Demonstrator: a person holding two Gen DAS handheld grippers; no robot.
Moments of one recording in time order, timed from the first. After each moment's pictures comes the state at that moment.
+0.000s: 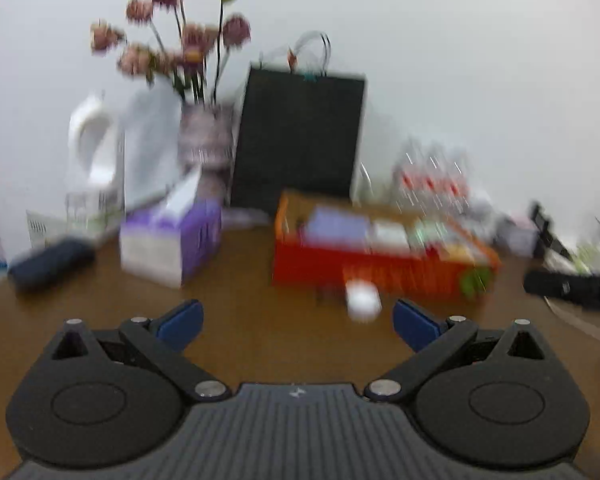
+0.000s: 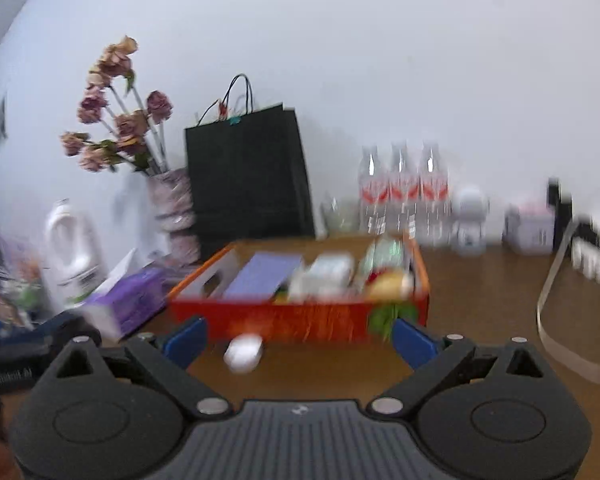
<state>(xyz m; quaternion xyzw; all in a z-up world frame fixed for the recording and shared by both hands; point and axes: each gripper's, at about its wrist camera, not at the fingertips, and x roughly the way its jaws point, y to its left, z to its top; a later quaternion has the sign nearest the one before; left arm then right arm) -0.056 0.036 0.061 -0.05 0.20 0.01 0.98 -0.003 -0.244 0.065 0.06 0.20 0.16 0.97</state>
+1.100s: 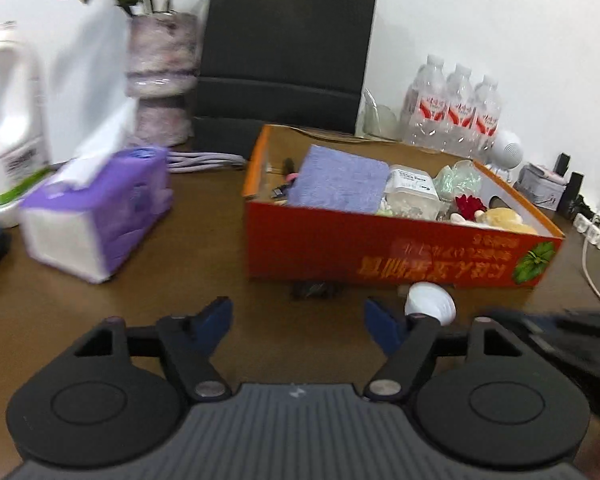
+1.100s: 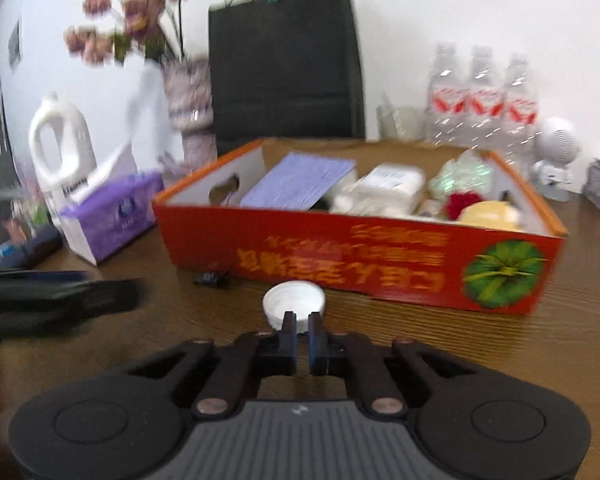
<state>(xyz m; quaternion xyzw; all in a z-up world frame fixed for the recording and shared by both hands) 0.131 0.035 0.031 -0.04 0.29 -0.01 0.96 0.119 -0.184 -0.001 0.01 0.28 0.21 0.94</state>
